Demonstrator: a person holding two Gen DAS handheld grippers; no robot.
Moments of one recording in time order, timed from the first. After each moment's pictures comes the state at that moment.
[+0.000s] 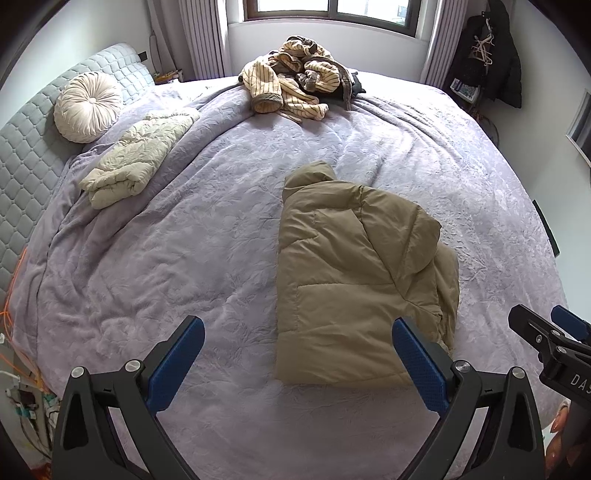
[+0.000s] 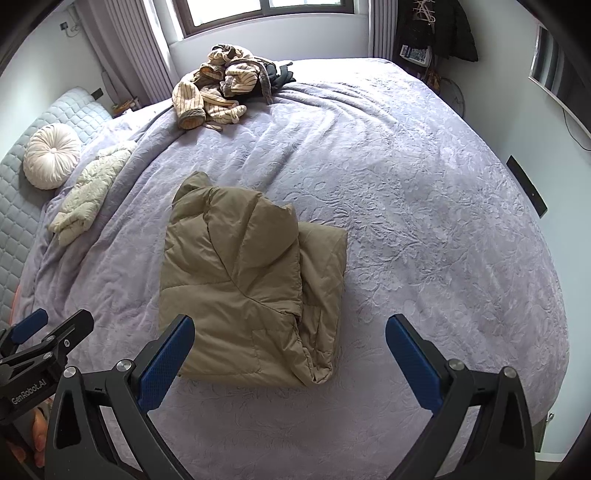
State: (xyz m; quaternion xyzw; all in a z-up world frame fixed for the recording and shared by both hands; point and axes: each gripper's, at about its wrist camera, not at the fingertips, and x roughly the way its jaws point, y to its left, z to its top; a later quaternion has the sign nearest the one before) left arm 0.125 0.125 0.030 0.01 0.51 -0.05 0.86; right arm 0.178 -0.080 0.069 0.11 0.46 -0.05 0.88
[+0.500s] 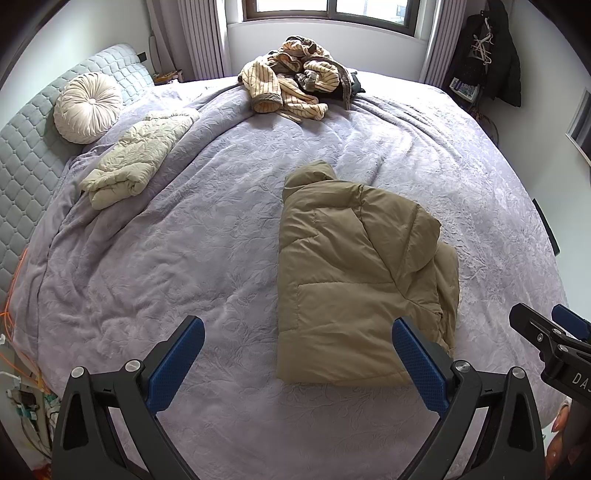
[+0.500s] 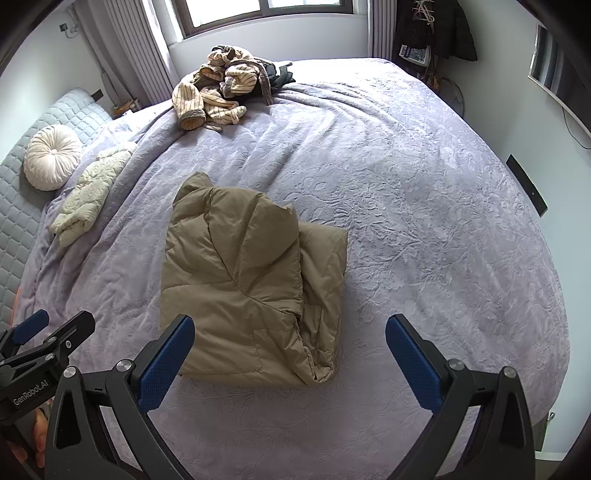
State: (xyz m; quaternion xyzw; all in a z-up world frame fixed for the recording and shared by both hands) left arm 0.124 0.125 0.030 0.01 0.51 -0.05 0.86; right arm 0.178 -0.080 0.069 0.11 0.46 -0.05 0.88
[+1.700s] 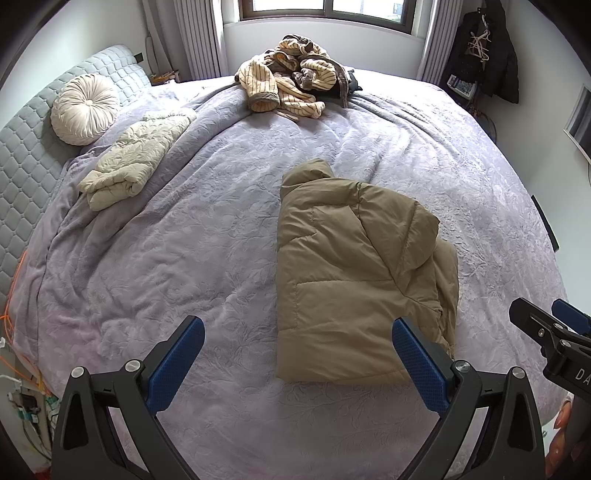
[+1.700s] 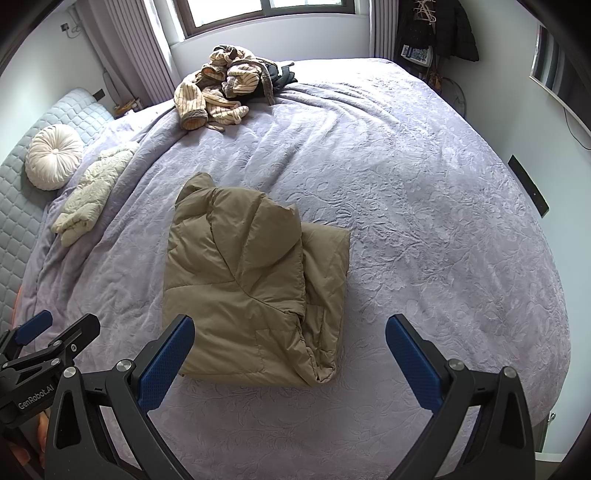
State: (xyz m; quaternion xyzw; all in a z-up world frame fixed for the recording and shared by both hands) left arm 0.125 0.128 0.028 0.01 0.51 -0.05 0.86; right arm 0.178 -0.078 0.069 0.11 0.46 -0.05 0.88
